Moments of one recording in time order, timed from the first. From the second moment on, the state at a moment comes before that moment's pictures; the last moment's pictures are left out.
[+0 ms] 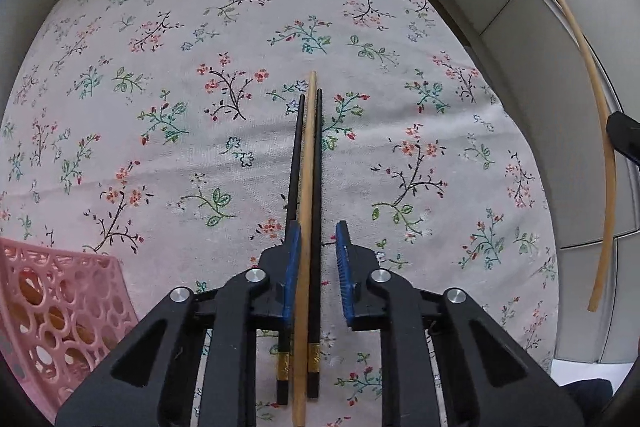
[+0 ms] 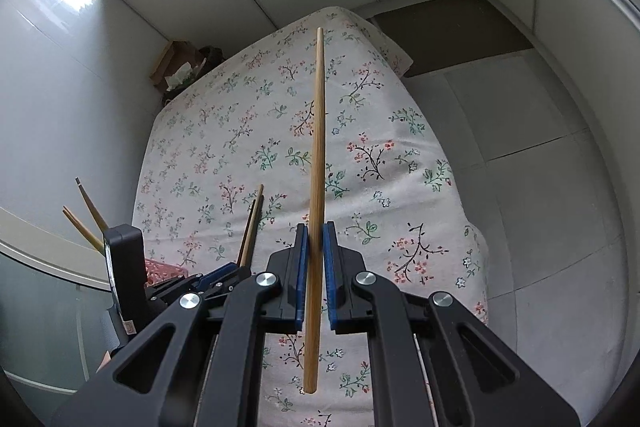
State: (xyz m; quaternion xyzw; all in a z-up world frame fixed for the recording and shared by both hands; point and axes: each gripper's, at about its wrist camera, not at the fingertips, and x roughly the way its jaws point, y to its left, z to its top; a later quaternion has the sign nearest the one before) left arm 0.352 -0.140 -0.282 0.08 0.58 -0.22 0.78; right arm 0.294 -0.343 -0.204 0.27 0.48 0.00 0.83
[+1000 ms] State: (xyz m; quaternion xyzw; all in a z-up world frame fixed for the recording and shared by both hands) left arm 0.358 -0.155 -0.289 0.14 0.56 -0.20 0.79; right arm 0.296 -0.335 -0.205 0.26 0.49 0.00 0.83
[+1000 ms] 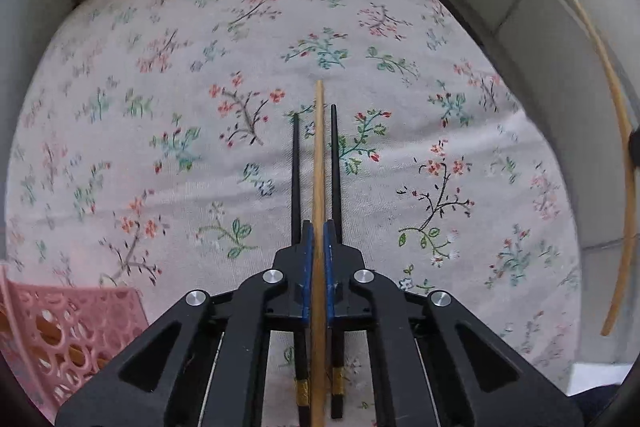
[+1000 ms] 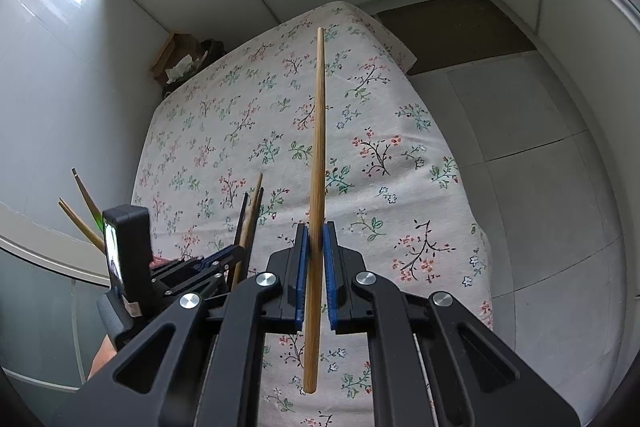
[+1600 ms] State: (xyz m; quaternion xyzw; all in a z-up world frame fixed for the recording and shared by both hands) left arm 0.325 -0.142 -0.197 0.05 0.43 -0.28 0.86; right arm 0.292 -0.340 -0.194 0.27 0.45 0.00 0.85
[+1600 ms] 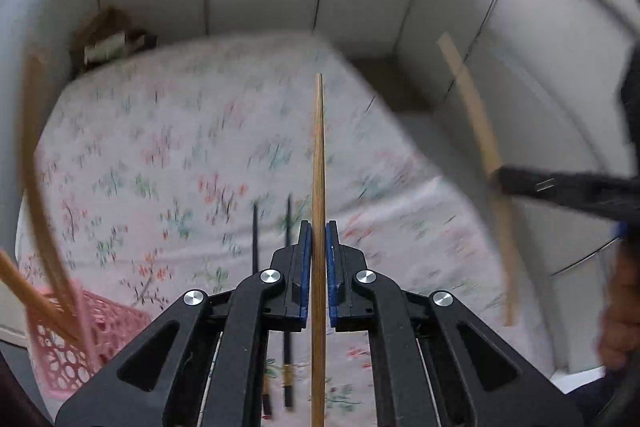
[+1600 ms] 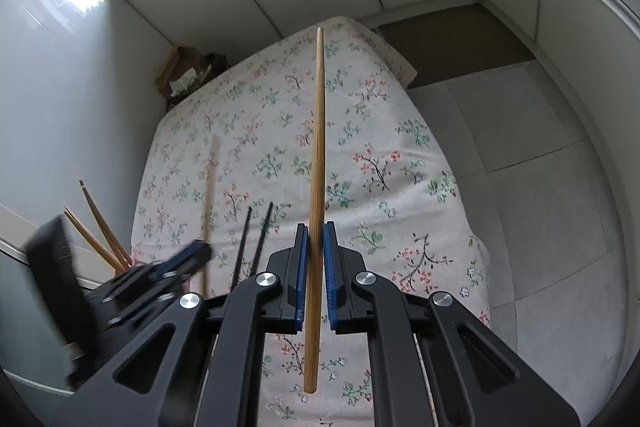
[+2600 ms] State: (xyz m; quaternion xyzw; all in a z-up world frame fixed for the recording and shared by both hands) left arm 0.305 0.028 -0.149 -0.04 0.19 -0.16 0.97; right arm 0.285 -0.291 -0.150 0.24 0.34 0.08 0.91
